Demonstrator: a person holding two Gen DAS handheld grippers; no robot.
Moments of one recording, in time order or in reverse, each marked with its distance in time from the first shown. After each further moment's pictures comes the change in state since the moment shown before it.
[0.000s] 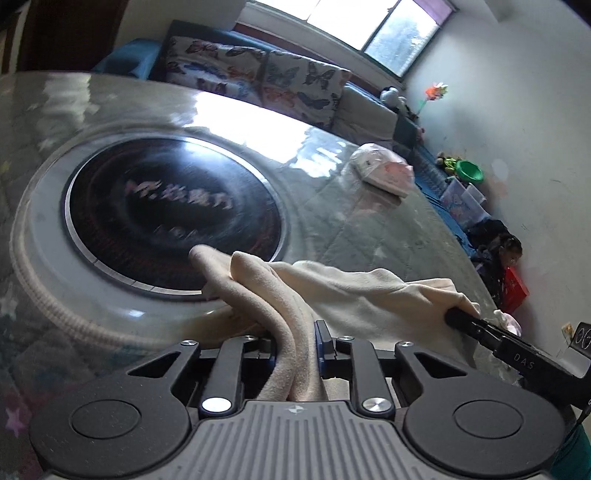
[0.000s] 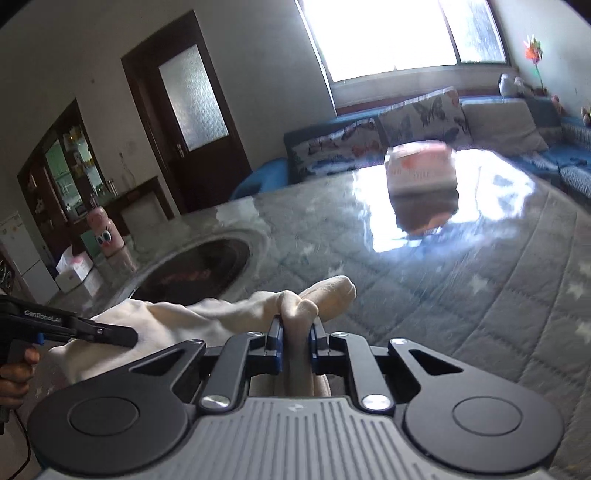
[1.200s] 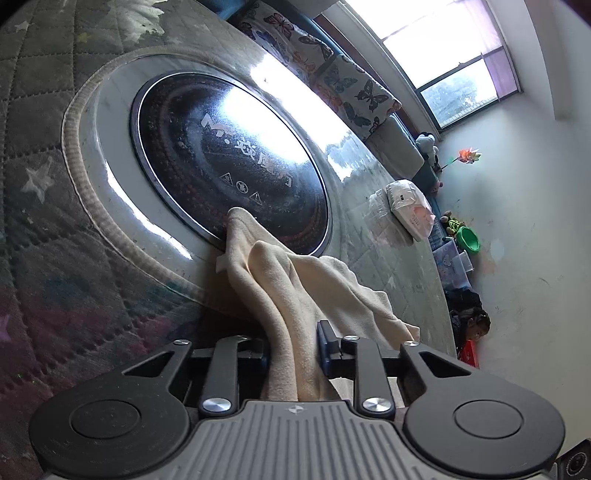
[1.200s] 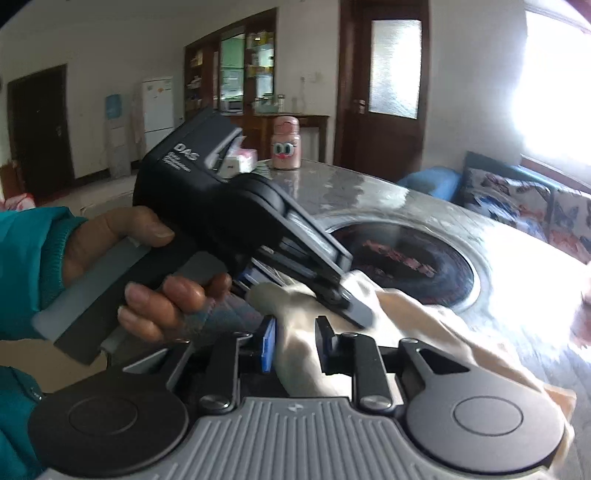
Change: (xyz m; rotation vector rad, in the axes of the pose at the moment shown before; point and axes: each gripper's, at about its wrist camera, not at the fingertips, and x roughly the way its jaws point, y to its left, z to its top) left arm 0.002 0.065 -0.020 -0.404 0.002 -0.099; right arm 0.007 0.176 -0.036 -0.554 0.124 0.321
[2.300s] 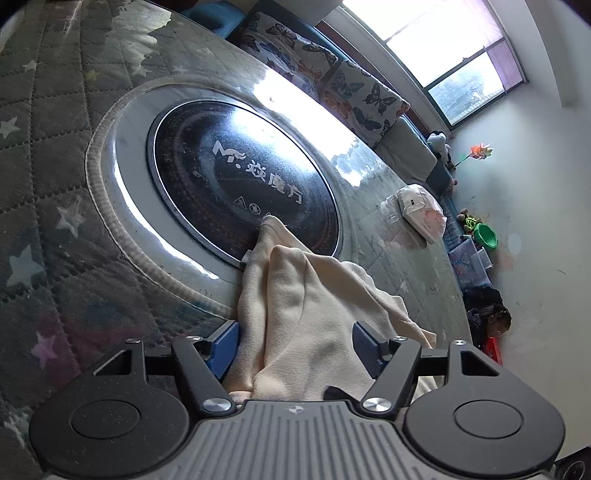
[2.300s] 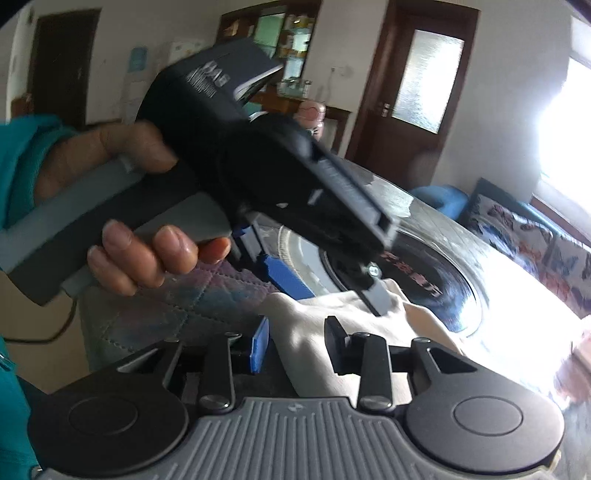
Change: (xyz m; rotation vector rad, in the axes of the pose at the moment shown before) left arm -0.022 -0.005 0.005 0.048 -0.024 0.079; right arm 0.048 0.032 0.009 -0.257 0.059 -0.038
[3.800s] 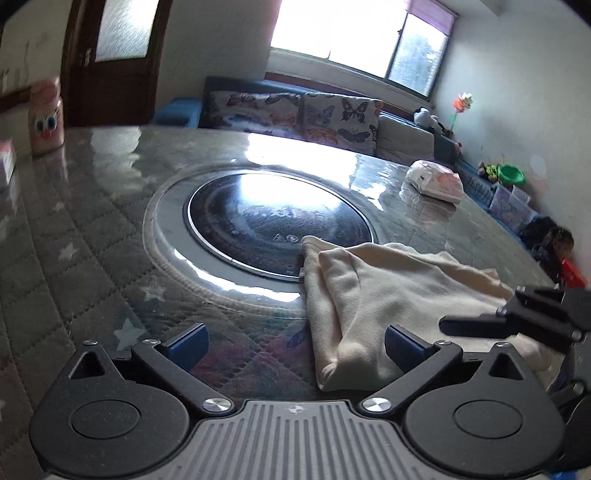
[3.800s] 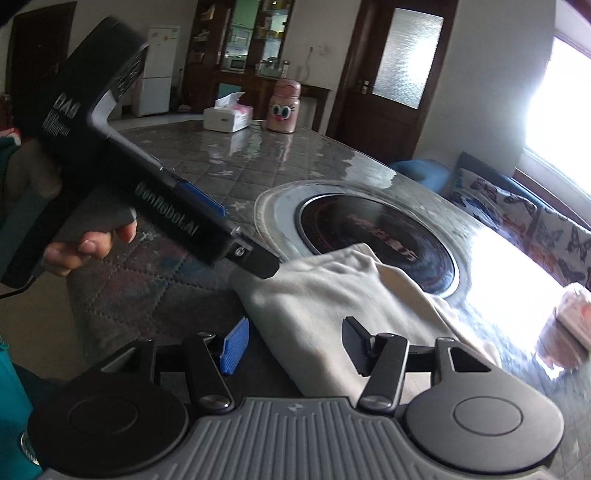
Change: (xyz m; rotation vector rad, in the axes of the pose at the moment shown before) left arm -0.034 -0.005 -0.037 0.426 -0.176 0.207; right arm -0.005 -0.014 -0.008 0.066 0.061 -0.039
